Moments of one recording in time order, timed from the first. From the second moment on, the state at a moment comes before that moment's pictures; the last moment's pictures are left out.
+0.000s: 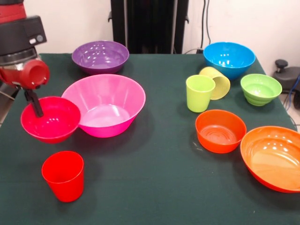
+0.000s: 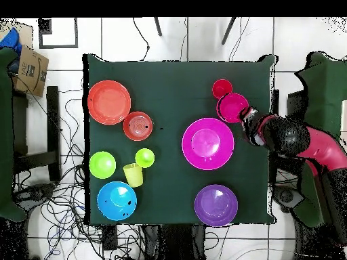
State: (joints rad) arm -1.12 -0.47 0.74 1.51 -0.56 0.64 2.12
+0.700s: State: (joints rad) arm -1.12 -0.52 0.75 1.52 -0.56 0.64 2.12
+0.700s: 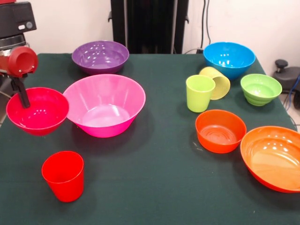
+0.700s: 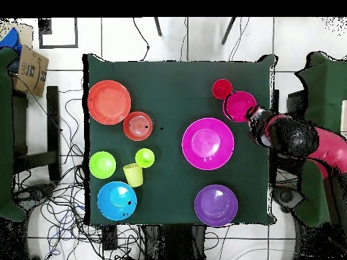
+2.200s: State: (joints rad) arm -1.06 -0.46 0.75 1.48 -0.55 0.64 2.12
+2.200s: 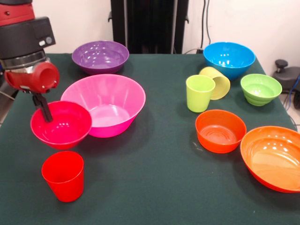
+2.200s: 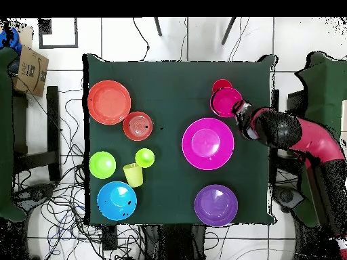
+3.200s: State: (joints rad) arm -1.04 -0.42 0.75 1.42 -0.55 0.64 2.12
